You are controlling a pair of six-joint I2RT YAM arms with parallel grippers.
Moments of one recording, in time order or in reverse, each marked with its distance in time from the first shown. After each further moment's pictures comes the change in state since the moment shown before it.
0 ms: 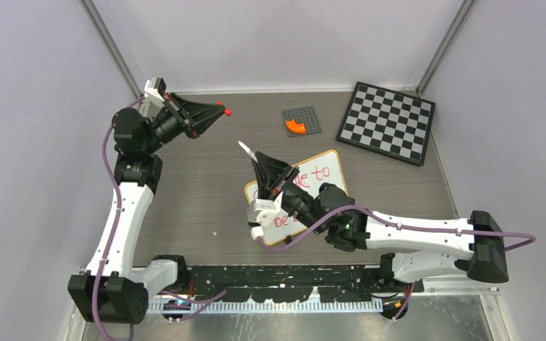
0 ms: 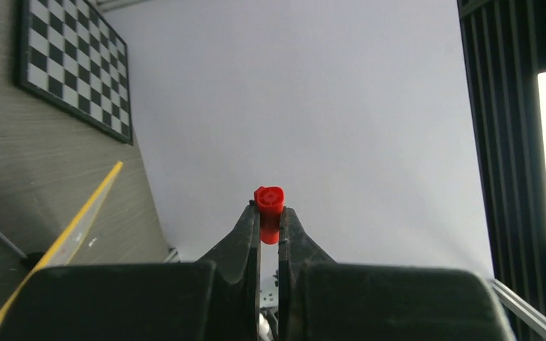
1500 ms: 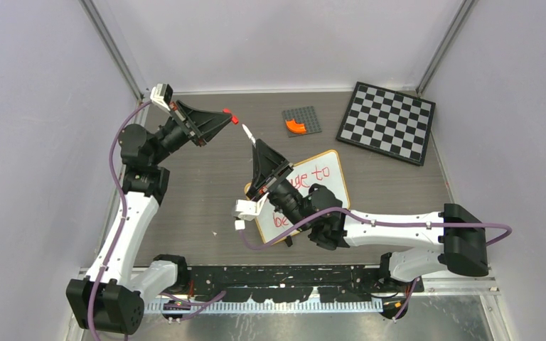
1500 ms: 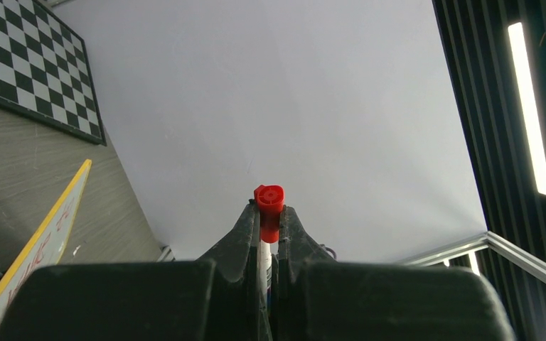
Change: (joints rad) left arm -0.082 -0.079 -0.145 0.266 -0.029 -0.072; right arm -0.011 0.163 -0.016 0.357 0.097 -0.443
